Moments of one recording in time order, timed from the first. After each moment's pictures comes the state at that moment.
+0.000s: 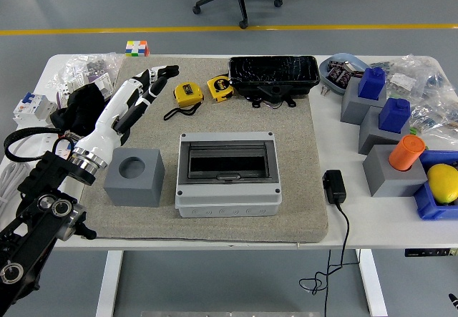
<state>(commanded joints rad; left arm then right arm) -0.21 0.19 -1.22 -1.49 1.39 0.02 -0.14 0.10 -0.22 0.95 0.18 -0.94 -0.21 0.09</state>
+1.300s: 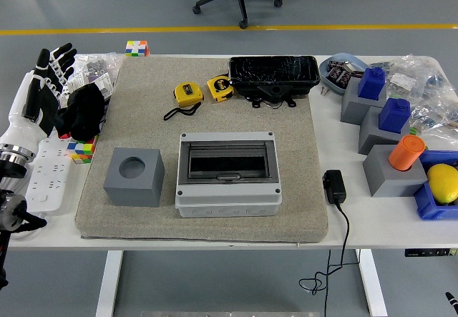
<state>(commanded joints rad) -0.18 0.21 -1.54 -1.30 1.14 -0.09 -0.21 0.10 -0.21 0.95 0.18 -0.92 -0.21 0.10</state>
